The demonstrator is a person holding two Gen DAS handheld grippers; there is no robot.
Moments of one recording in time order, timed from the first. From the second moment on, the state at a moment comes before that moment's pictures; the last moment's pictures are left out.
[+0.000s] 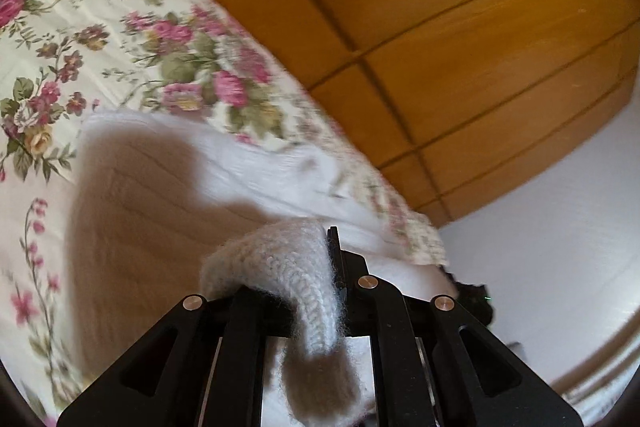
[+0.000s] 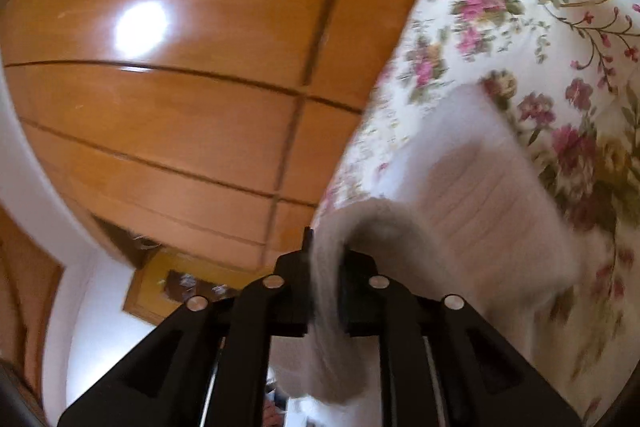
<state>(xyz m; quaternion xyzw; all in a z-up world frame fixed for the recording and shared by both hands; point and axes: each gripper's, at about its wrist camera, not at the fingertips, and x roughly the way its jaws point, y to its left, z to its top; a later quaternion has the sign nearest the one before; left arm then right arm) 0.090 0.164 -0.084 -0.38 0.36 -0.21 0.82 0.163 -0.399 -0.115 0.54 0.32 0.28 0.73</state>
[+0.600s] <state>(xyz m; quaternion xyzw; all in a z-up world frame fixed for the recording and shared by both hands) 0.102 0.147 -0.084 -0.21 0.38 -0.08 0.90 0.172 -0.344 -0.070 0.14 0.37 0.14 0.91</state>
